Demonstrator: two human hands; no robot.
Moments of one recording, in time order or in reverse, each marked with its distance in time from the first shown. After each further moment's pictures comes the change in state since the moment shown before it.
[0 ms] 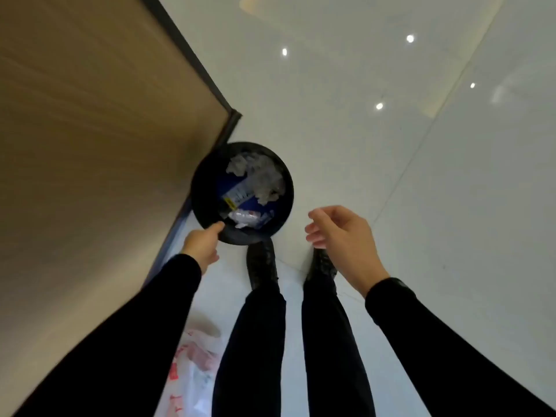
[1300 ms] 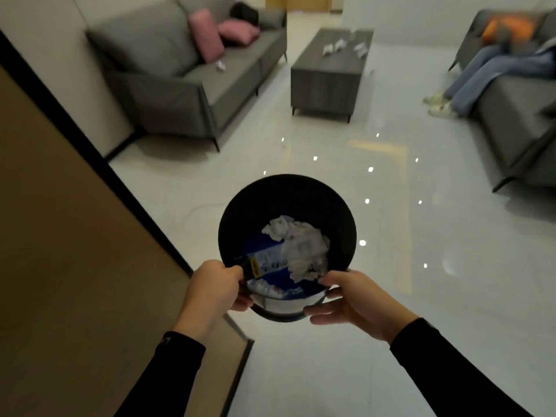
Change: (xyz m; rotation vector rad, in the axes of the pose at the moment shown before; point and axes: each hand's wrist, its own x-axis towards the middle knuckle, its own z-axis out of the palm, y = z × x) left_hand -0.527 0.249 -0.148 0.155 -0.162 1.027; right_hand -0.318 -0.349 -0.157 0.367 -0.250 -0.251
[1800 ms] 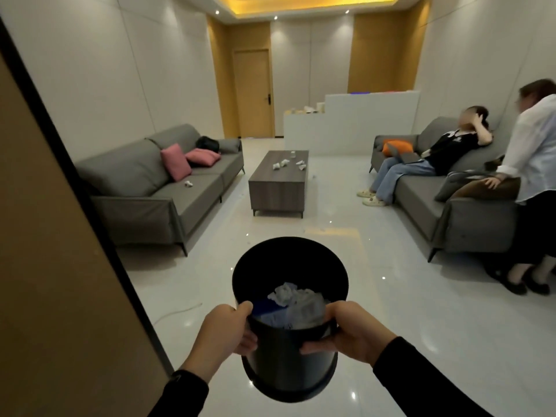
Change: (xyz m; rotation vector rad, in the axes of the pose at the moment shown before) left_hand -0.082 0.109 -0.005 0.052 -0.180 0.251; right_hand -0.113 -0.068 0.002 0.273 0.142 -0.189
